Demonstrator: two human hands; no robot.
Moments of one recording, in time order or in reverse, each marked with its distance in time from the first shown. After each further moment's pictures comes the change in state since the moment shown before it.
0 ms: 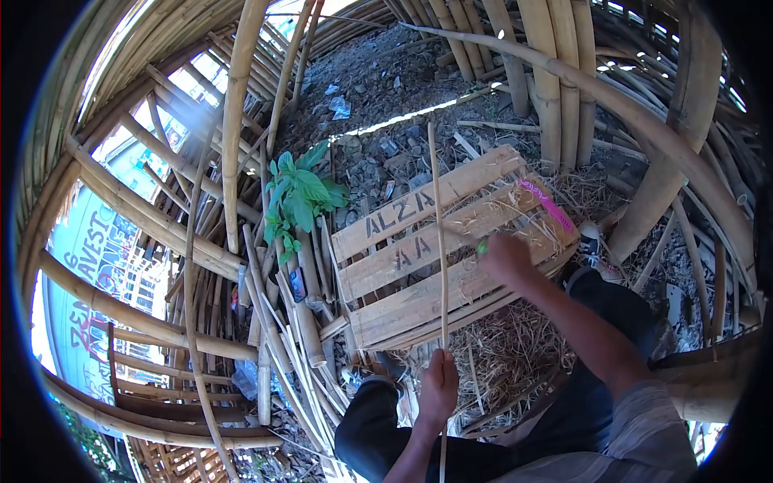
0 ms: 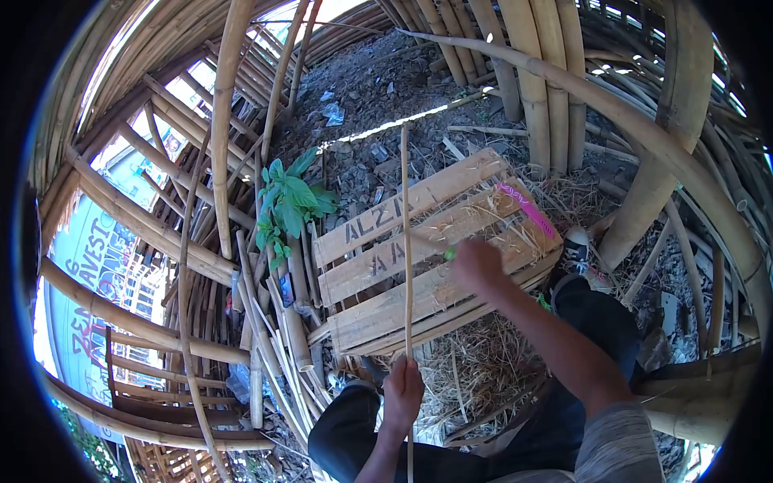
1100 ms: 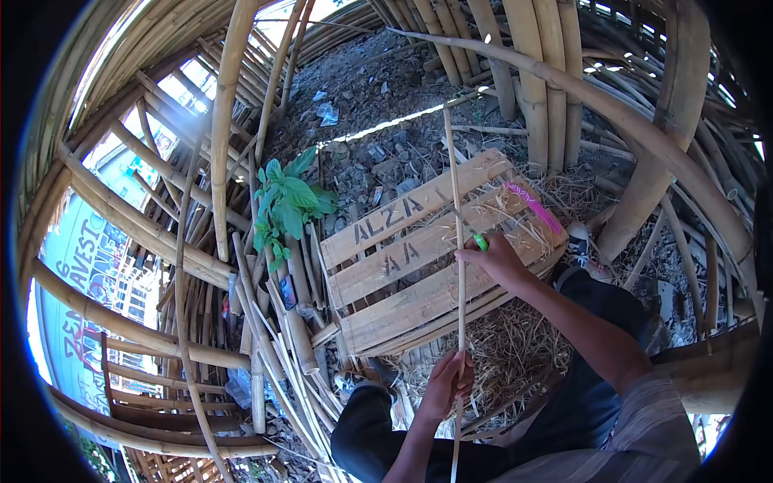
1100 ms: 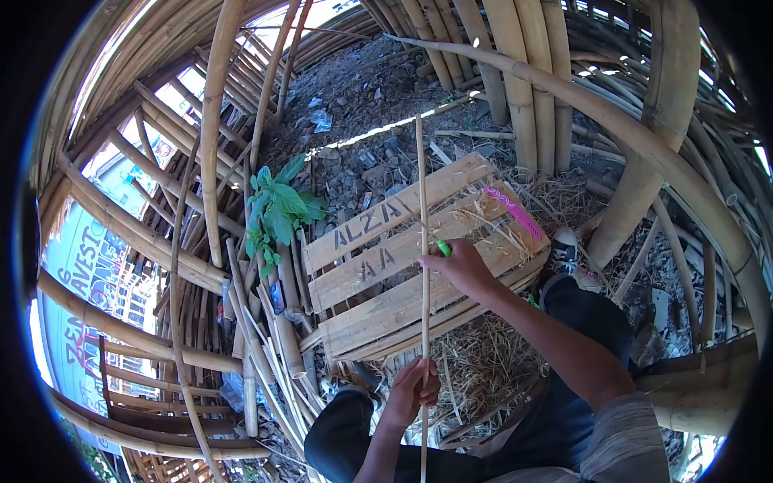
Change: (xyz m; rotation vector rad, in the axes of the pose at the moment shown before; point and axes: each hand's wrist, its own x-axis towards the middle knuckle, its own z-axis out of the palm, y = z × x) left_hand 0.009 0.006 0.008 -0.888 -0.476 -0.406; right_hand -0.015 -0.006 -0.026 0.941 -0.085 -0.073
